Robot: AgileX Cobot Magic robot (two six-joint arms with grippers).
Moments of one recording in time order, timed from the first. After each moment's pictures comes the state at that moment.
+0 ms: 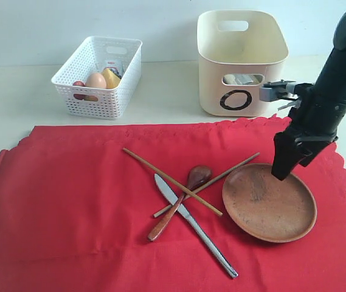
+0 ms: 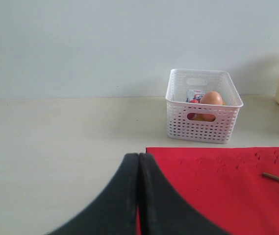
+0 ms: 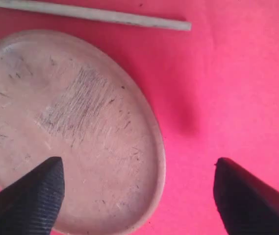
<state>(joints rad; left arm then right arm) -0.07 0.01 0.00 0.02 0.21 -0.01 -0.05 2.05 -1.32 0.30 1.19 -0.74</state>
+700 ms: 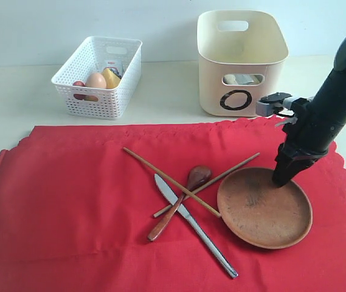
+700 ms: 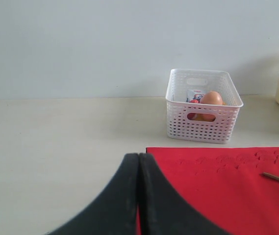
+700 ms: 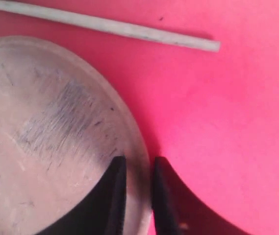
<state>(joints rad) -0.07 0.01 0.00 0.02 0.21 -0.01 -0.05 2.05 -1.19 0.40 1.01 -0.90</state>
